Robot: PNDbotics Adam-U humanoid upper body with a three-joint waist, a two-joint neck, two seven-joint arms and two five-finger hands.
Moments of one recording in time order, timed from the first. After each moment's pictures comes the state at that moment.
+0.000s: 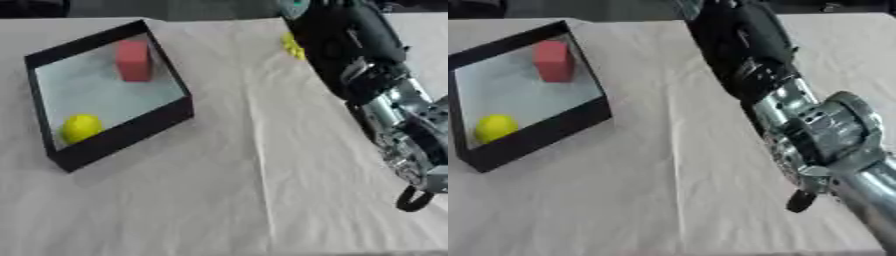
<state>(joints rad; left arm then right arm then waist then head) -0.09 0.19 0.24 -1.88 0.01 0.03 0.08 -1.41 -0.18 0.08 -0.68 0.97 0.04 0.26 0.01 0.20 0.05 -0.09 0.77</state>
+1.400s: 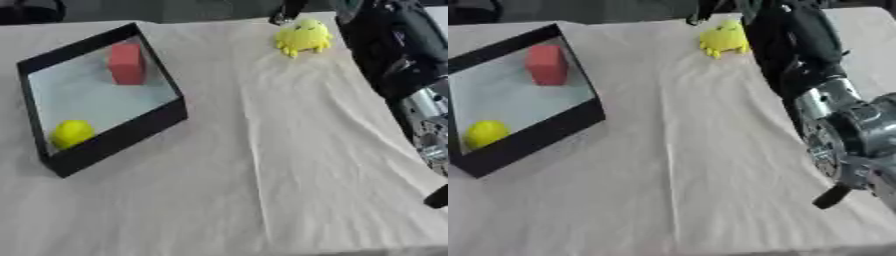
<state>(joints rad) -0.09 0.19 0.25 -1.88 0.01 0.03 0.09 -1.38 -0.28 -0.02 -0.55 1.10 -0.07 0.57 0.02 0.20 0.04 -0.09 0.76</state>
